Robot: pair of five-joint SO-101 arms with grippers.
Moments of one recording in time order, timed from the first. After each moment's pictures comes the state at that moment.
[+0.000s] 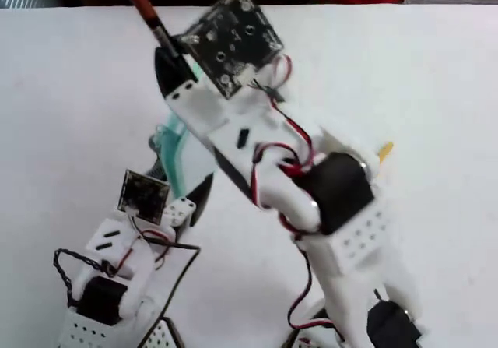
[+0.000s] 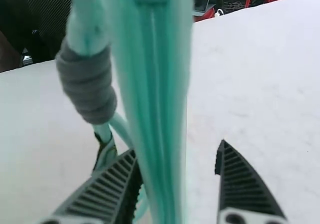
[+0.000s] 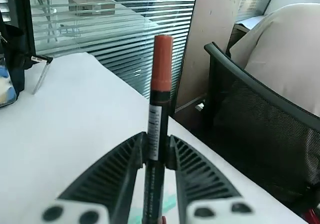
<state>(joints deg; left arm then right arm) 12.6 -104.1 87.7 48.1 -4.7 -42.7 -20.7 -20.0 60.1 13.6</state>
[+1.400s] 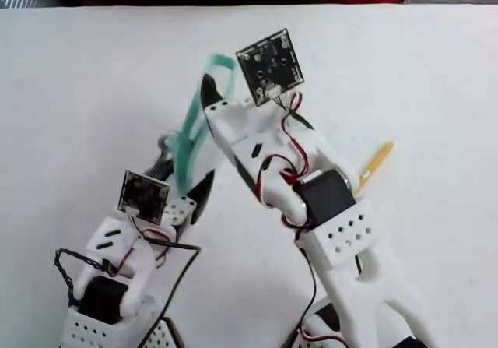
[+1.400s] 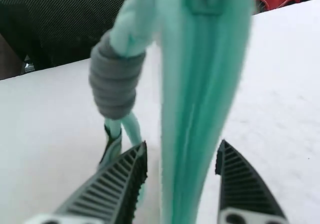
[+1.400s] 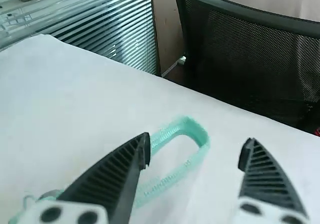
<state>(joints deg) 12.6 -104.1 88.7 45.7 -4.7 -34.5 -36.6 22.2 40.5 3.0</state>
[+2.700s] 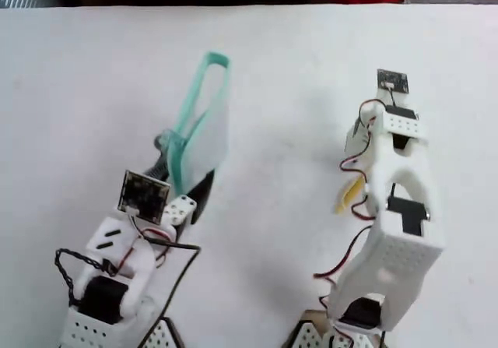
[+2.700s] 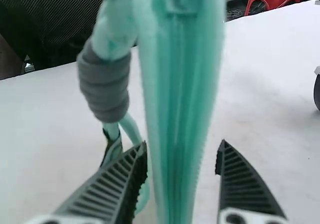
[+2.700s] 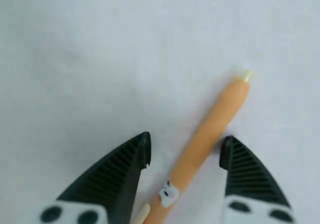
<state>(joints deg) 12.6 -104.1 88.7 45.7 -4.7 11.1 27.0 2.8 59.2 4.4</state>
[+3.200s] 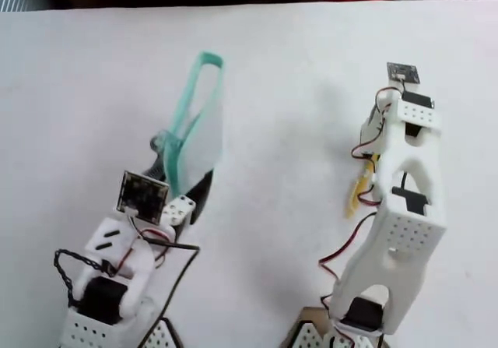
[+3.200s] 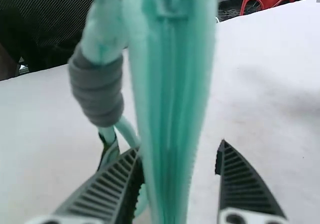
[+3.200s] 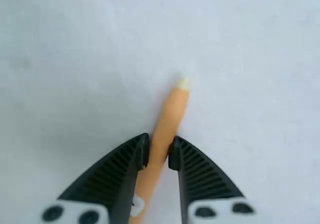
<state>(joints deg) 12.8 -104.1 88.7 45.7 -4.7 11.8 36.9 -13.4 68.1 11.4</state>
